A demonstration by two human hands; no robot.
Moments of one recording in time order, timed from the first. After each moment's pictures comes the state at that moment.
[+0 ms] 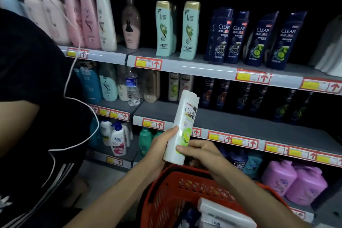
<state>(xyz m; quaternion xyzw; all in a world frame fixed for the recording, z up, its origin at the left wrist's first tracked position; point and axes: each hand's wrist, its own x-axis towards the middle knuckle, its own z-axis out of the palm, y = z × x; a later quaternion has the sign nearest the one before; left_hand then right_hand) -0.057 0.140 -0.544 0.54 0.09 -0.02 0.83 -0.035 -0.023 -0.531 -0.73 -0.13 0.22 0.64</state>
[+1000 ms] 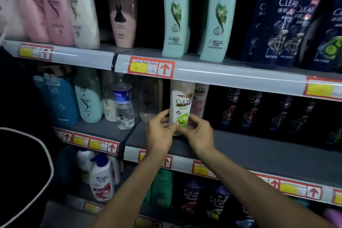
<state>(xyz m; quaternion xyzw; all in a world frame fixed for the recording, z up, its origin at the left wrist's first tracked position) 0.178 0.233 -0.575 0.72 0.07 0.27 0.64 0.206 0.109 -0.570 -0.80 -0.13 -0.12 0.57</state>
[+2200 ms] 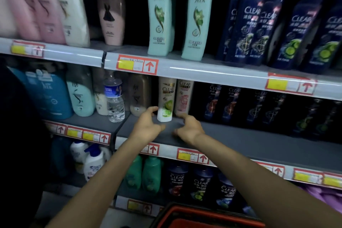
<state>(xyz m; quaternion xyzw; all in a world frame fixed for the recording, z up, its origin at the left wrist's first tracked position) 0.150 0.237 -0.549 0.83 0.08 0.12 0.53 0.192 0.079 -0.547 -0.92 -0.09 0.03 0.37</state>
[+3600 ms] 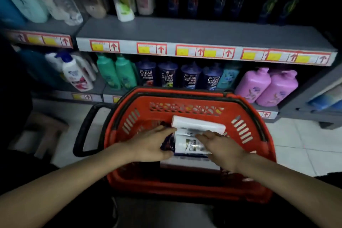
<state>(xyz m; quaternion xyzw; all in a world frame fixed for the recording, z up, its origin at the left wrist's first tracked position) -0.106 0.076 -0.702 0.93 -0.17 -0.27 0.17 -0.094 -0.204 -0.720 -0.93 -0.29 0.23 -0.03</state>
